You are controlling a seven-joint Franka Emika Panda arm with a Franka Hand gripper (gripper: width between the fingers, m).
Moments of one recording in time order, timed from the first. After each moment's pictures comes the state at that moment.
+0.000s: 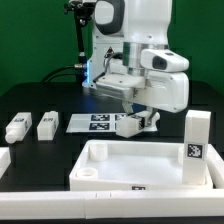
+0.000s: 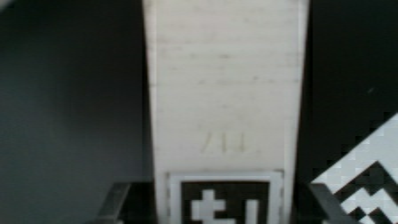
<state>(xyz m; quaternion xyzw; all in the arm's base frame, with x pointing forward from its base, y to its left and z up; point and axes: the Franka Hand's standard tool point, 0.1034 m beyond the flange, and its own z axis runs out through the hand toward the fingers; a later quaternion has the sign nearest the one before) 0.403 0.047 0.023 0.34 0.94 -0.02 0.05</state>
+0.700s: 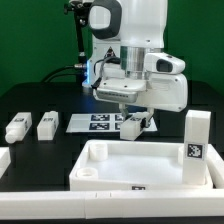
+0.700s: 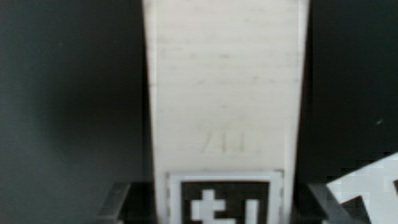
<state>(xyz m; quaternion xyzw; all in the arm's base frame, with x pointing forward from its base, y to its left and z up) 0.399 0.040 0.020 0.23 0.97 -0.02 0.05</state>
